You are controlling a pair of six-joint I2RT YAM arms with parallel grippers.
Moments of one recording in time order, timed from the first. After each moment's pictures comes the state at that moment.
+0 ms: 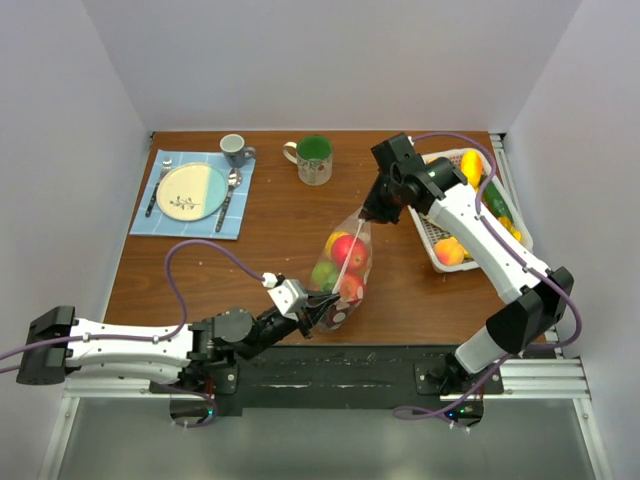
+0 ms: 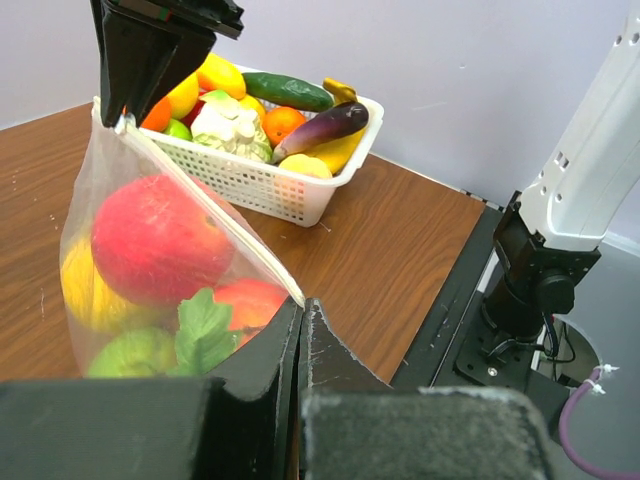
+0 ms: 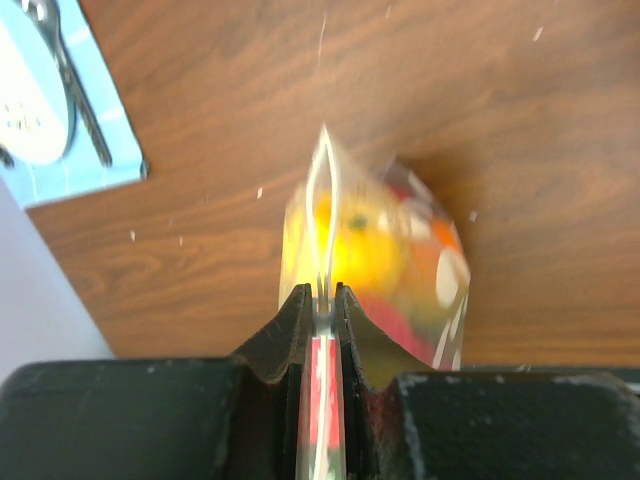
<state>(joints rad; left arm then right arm) -1.45 0.88 0.41 0.60 -0.46 -0.08 0.57 1.56 1.65 -1.08 0.10 1.00</state>
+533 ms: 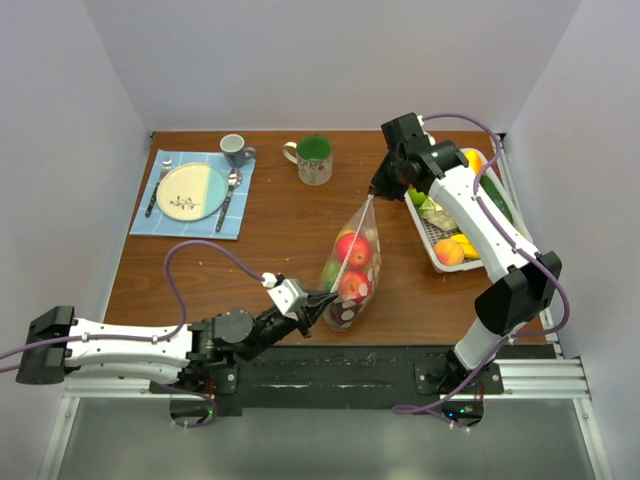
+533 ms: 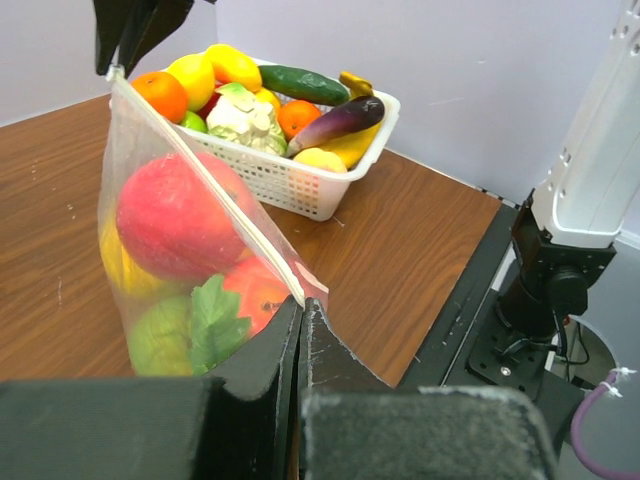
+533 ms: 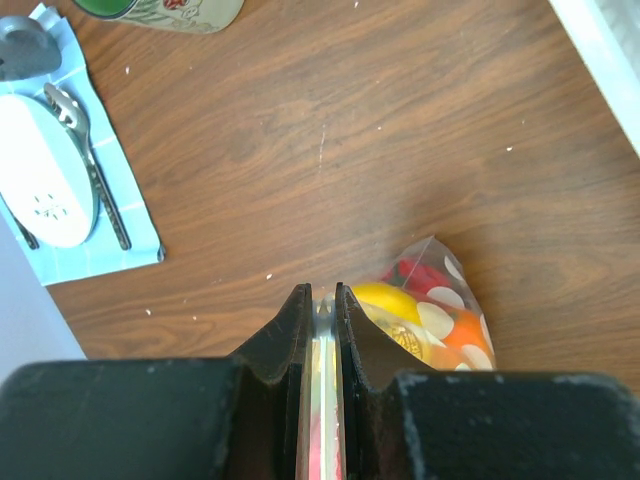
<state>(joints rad) -1.46 0.87 0.41 0.57 -0.50 -0.08 0.46 1.67 1.77 -1.02 0.15 0.93</state>
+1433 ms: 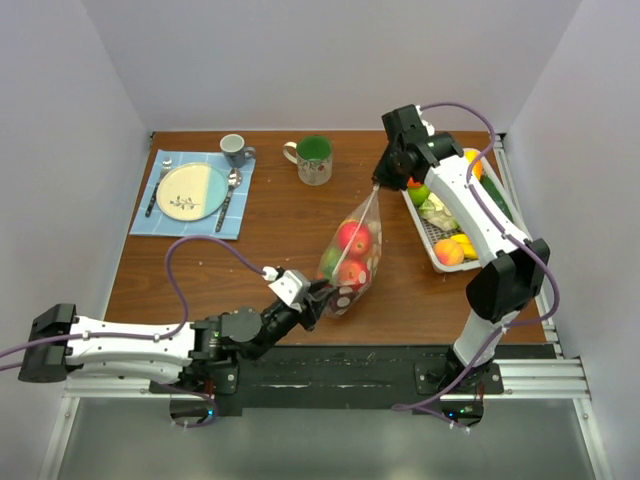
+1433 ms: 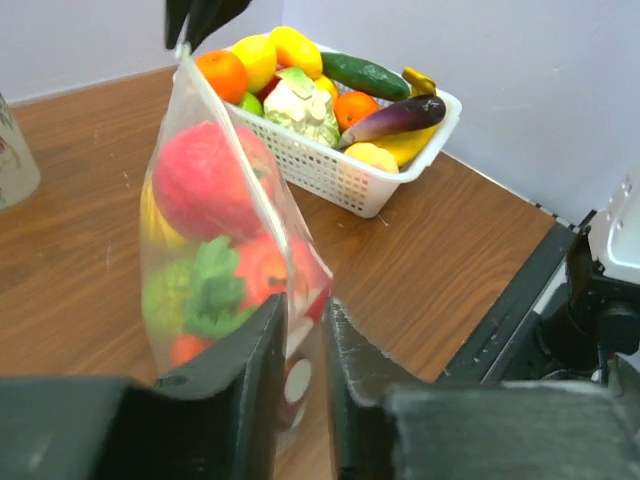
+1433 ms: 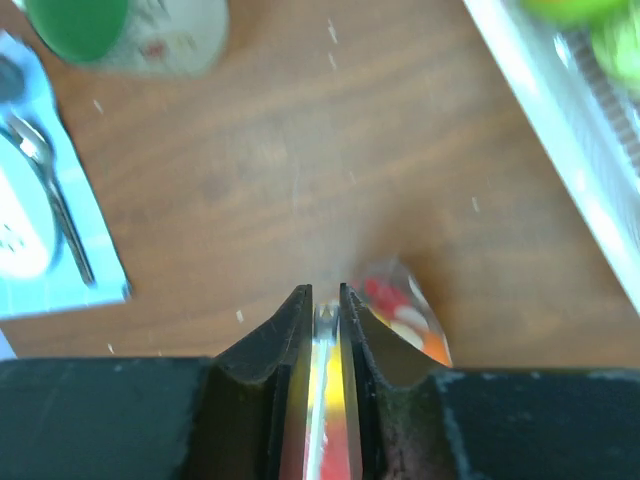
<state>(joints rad) -1.46 0.91 0.47 0.50 -0.66 -0.12 0.42 1.76 1.84 -1.00 0.19 0.83</state>
